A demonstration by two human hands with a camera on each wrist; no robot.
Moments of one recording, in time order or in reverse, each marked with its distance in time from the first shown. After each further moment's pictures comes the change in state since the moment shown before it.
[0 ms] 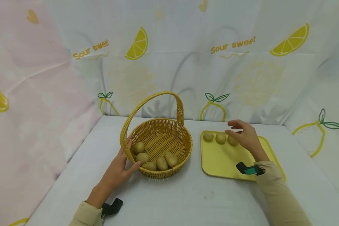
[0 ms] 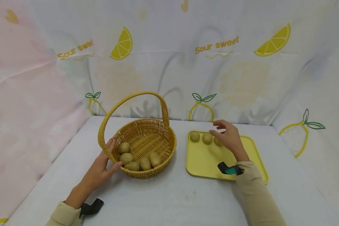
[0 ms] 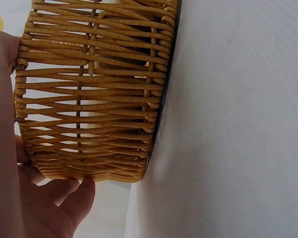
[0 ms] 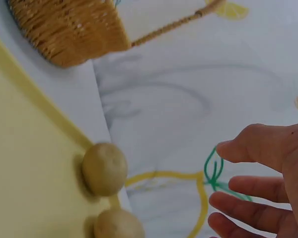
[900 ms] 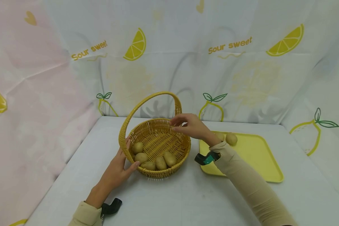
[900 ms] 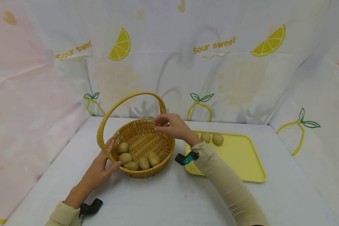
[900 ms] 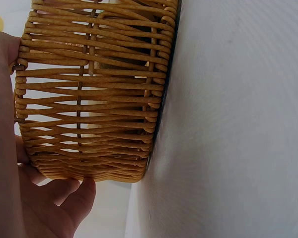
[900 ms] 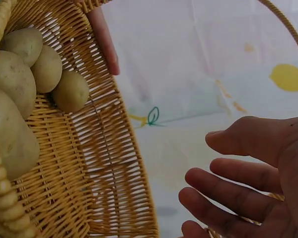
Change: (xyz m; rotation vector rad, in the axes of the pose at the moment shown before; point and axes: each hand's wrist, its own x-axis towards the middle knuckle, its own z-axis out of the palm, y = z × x) left_hand 0.001 0.003 -0.002 0.016 -0.004 -0.006; right_hand 0.062 -0.119 0.101 0.221 -0.409 -0.323
